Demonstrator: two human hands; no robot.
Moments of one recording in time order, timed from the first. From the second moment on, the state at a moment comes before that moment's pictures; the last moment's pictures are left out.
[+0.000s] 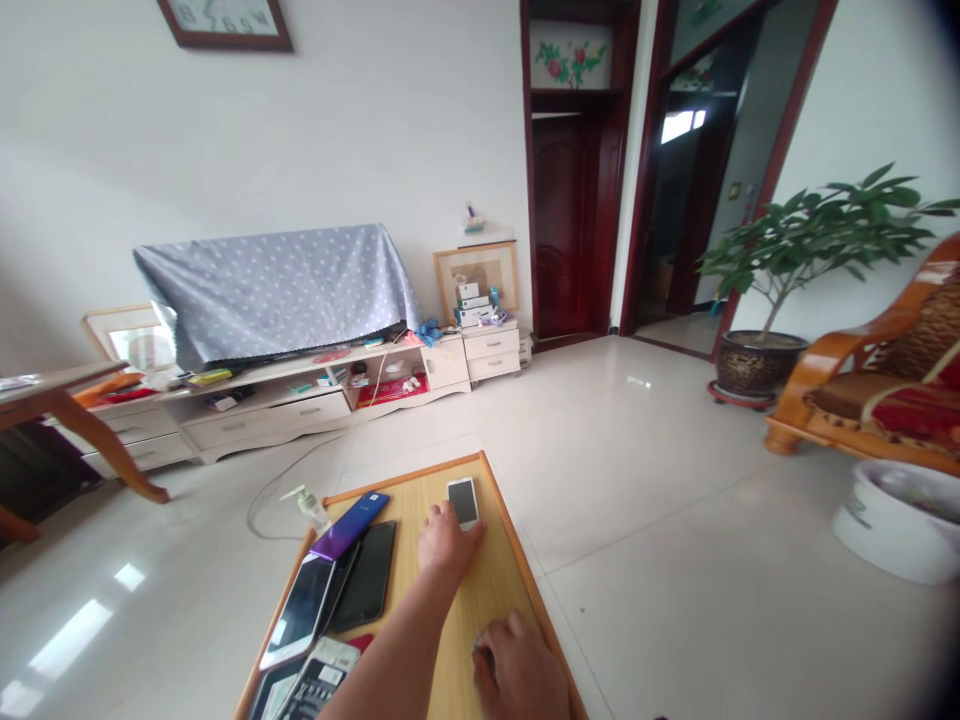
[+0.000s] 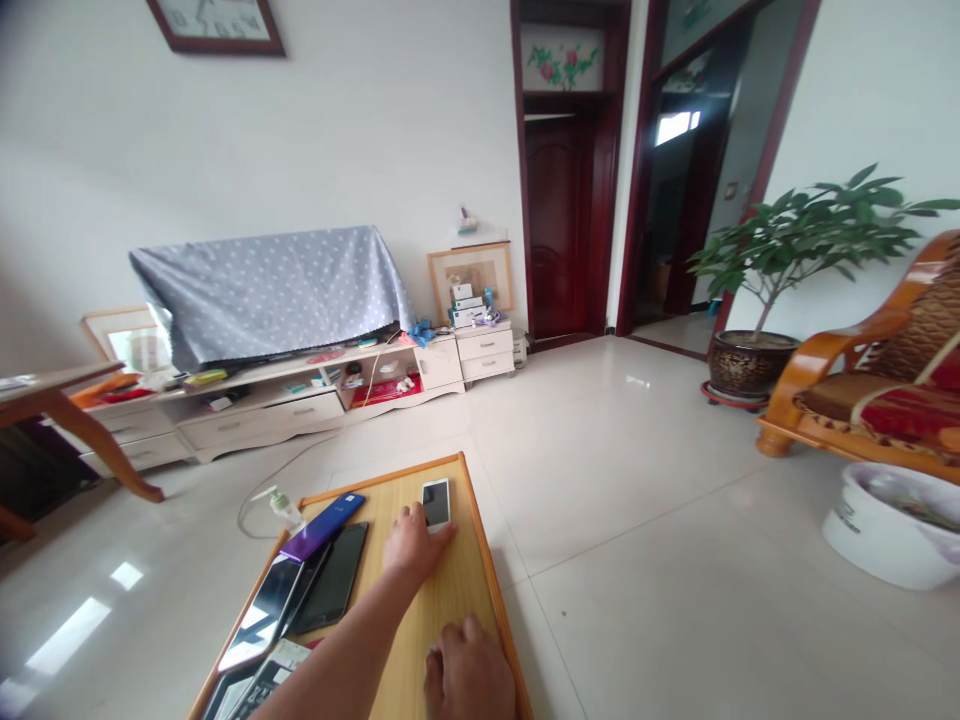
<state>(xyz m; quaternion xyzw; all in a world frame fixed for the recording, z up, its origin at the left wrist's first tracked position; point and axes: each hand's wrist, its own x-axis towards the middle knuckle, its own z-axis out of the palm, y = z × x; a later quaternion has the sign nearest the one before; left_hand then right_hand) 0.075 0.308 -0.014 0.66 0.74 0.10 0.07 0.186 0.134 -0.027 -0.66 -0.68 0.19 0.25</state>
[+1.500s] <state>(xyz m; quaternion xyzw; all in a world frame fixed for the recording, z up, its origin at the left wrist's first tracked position) -0.148 0.306 0.016 0.53 0.84 0.08 0.02 0.161 0.131 -0.054 -0.64 -0.71 0.15 0.25</state>
